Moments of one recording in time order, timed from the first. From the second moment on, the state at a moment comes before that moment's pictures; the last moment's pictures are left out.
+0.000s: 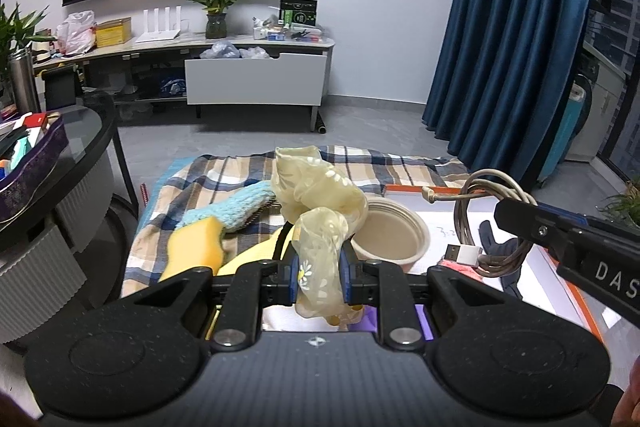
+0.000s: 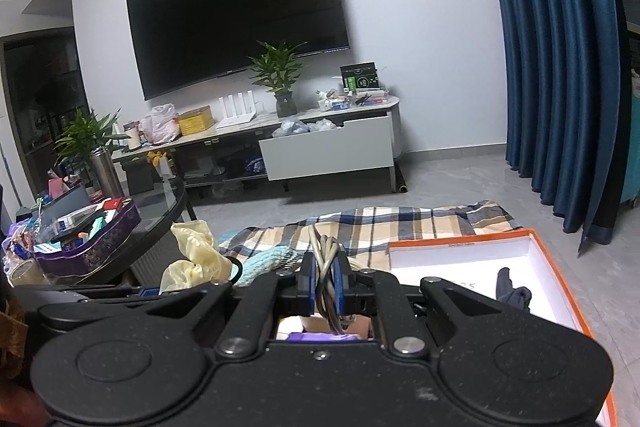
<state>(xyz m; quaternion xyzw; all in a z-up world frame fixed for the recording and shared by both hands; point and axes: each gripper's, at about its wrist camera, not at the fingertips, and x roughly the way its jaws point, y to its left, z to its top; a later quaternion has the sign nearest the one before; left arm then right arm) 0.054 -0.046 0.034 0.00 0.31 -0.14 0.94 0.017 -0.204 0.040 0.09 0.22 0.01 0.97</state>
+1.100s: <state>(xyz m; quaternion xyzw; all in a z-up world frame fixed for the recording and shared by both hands) 0.047 -0.125 0.025 0.04 0.31 -0.21 0.93 -0.014 -0.288 0.026 0.13 0.22 -0.07 0.97</state>
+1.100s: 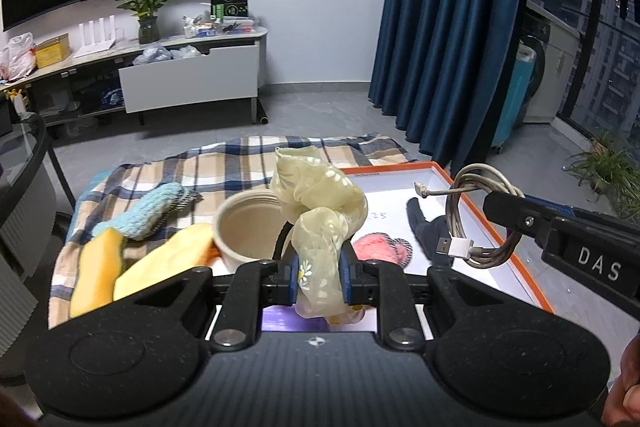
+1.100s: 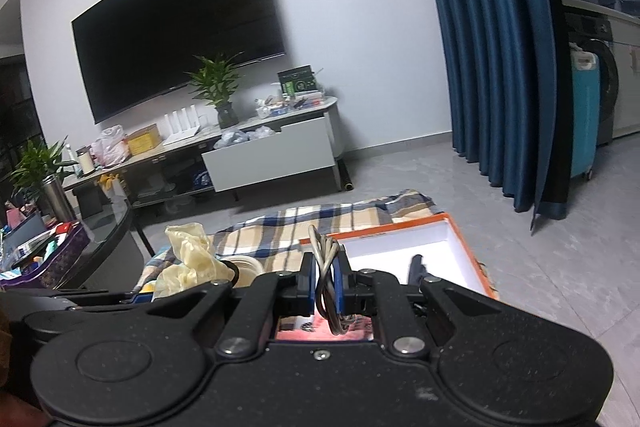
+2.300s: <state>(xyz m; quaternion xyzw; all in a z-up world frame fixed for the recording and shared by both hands) 0.038 -0.194 -0.013 0.07 0.35 -0.27 0.89 -0.034 -0.350 -0.015 0.15 0.25 -0.12 0.95</state>
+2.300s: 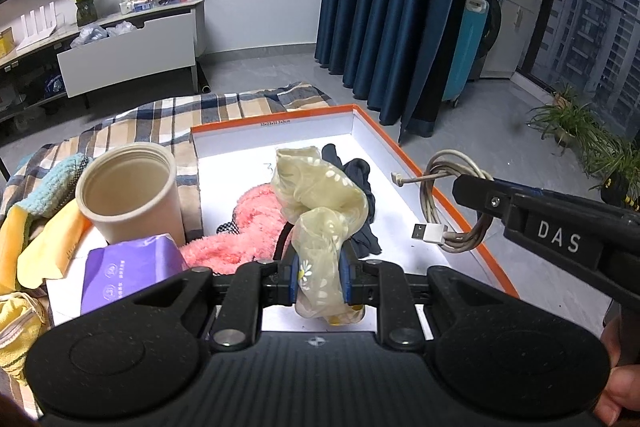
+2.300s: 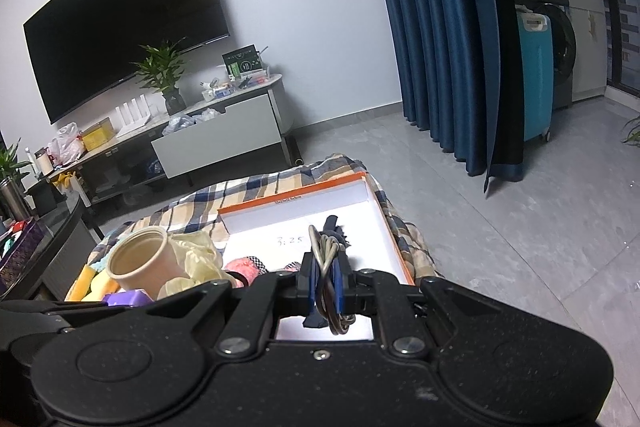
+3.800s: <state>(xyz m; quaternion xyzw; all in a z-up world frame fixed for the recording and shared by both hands) 0.023 -0.153 0.022 0.06 0.32 -0.21 0.92 -0.042 -0.304 0.017 0.13 0.24 -0.07 0.96</state>
